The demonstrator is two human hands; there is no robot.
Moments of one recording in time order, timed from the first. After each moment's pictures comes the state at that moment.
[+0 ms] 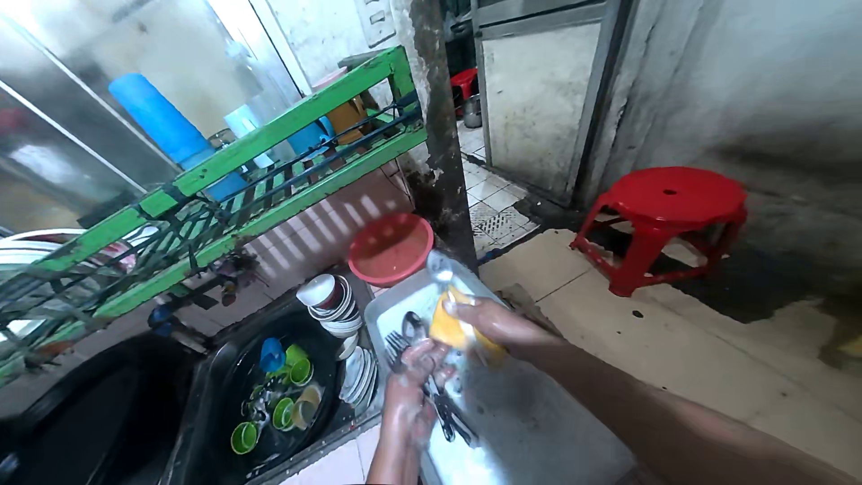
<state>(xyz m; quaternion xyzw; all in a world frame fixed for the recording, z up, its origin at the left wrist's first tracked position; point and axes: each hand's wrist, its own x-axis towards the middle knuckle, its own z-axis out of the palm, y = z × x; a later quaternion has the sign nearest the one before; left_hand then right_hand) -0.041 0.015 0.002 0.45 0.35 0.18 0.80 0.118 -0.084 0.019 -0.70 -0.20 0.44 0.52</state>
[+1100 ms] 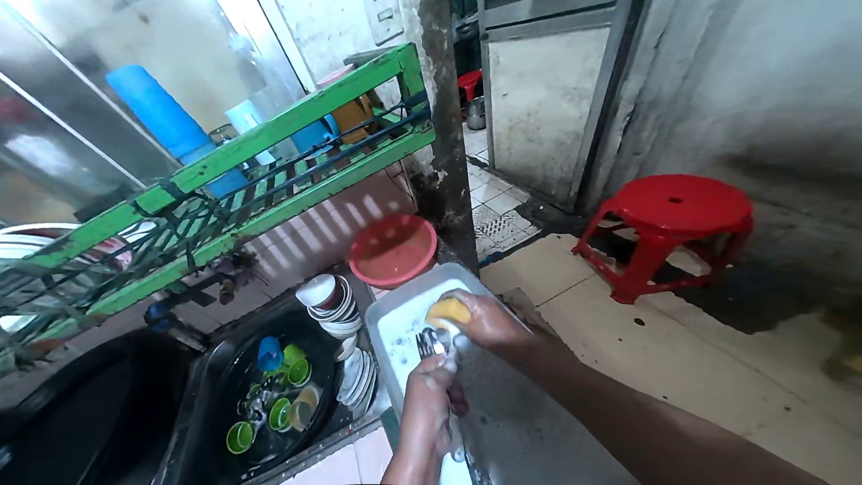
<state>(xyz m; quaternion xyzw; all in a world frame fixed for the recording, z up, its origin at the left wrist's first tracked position) -0.028 -0.002 0.017 0.53 0.40 0.08 0.74 0.128 -0.070 -0.006 -0.79 -0.40 0.18 0.43</state>
